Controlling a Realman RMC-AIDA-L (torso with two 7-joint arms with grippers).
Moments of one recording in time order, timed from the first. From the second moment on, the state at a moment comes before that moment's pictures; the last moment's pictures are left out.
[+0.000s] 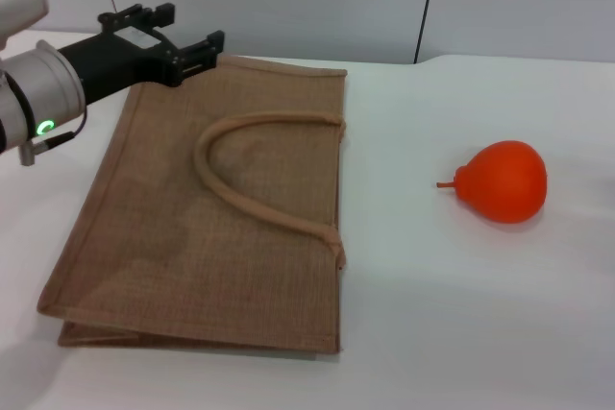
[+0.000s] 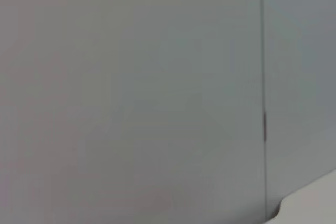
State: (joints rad) left arm -0.24 -1.99 1.45 1.18 -1.71 -0.64 1.57; right arm 0.50 2.02 2.31 -0.20 -0.52 1.24 -2.89
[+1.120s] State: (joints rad) left arm -0.48 -2.03 1.25 1.10 -0.99 -0.91 0.87; right arm 0.52 2.02 2.30 -0.20 -0.53 1.23 -2.89
